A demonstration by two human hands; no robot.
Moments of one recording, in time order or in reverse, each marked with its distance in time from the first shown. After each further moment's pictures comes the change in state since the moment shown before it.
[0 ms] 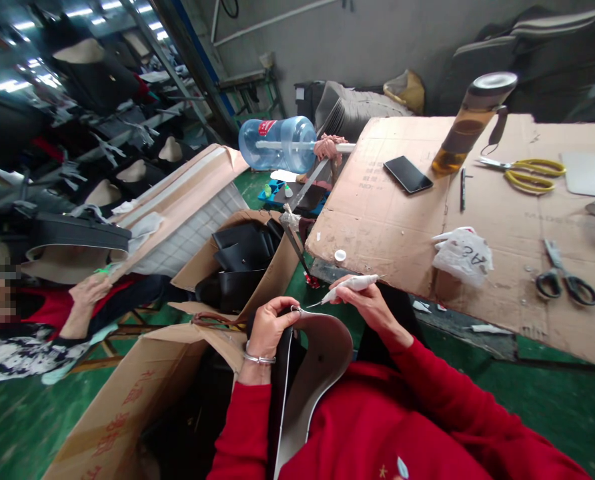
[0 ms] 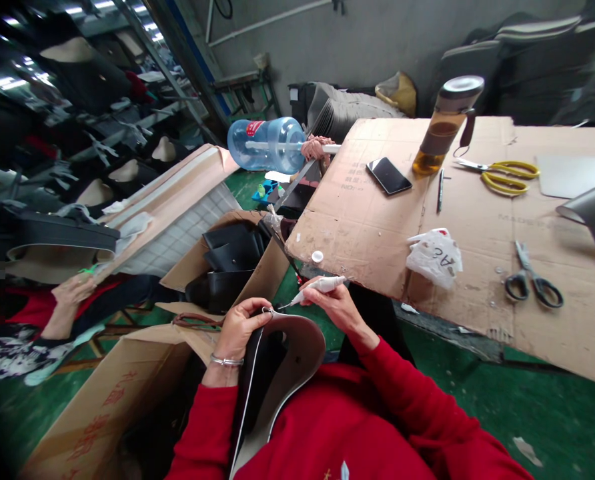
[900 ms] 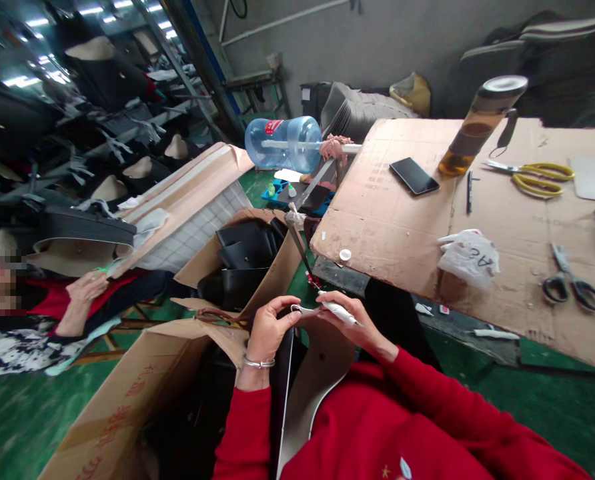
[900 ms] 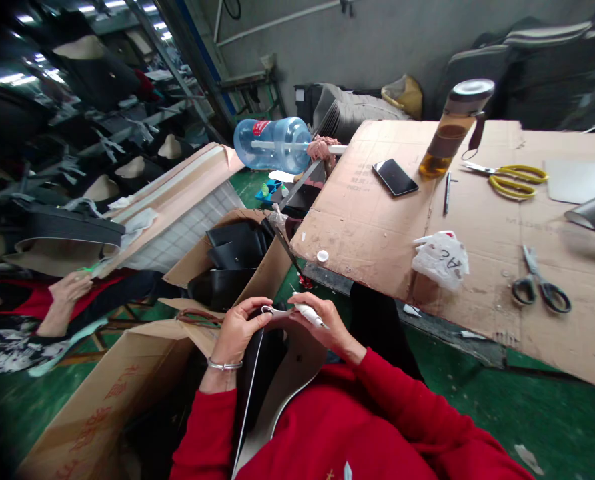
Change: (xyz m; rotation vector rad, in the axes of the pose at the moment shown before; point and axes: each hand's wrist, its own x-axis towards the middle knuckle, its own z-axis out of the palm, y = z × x) left_hand -0.010 -0.001 -0.011 0.088 -0.004 0.096; right_hand -0.015 0.049 0.019 -0.378 -0.111 -0.196
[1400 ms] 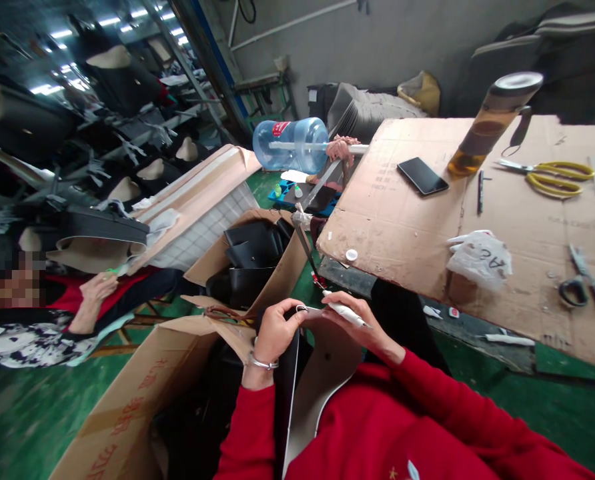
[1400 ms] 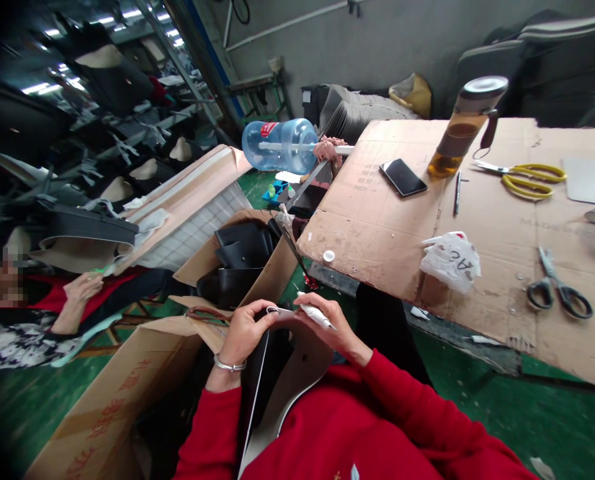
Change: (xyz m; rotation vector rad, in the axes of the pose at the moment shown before) left_hand -0.007 0.013 0.000 0.306 0.014 0.127; right_hand 0.000 -0.007 0.002 0.034 0.008 0.020
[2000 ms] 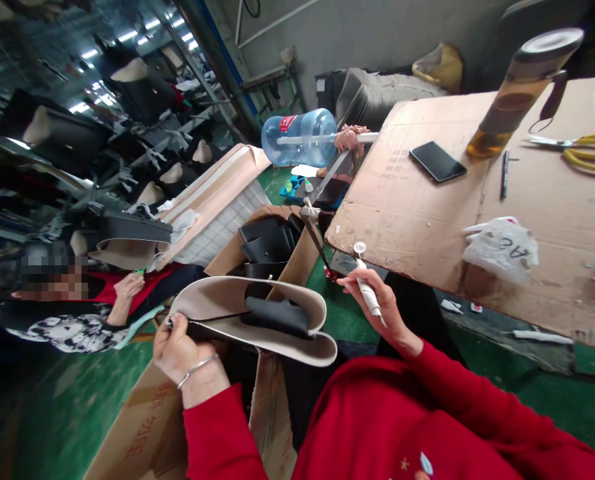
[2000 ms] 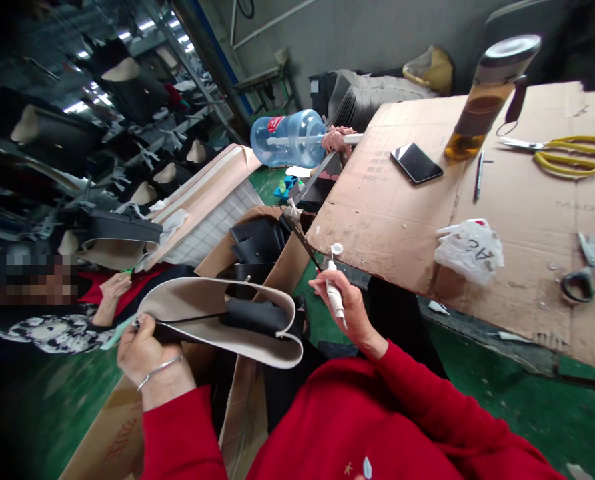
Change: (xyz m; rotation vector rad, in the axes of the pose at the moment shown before) left_hand -0.021 -0.024 -0.129 -0.548 1.394 -0.024; right_hand 0.008 -0.028 -0.006 0.032 0.296 -0.147
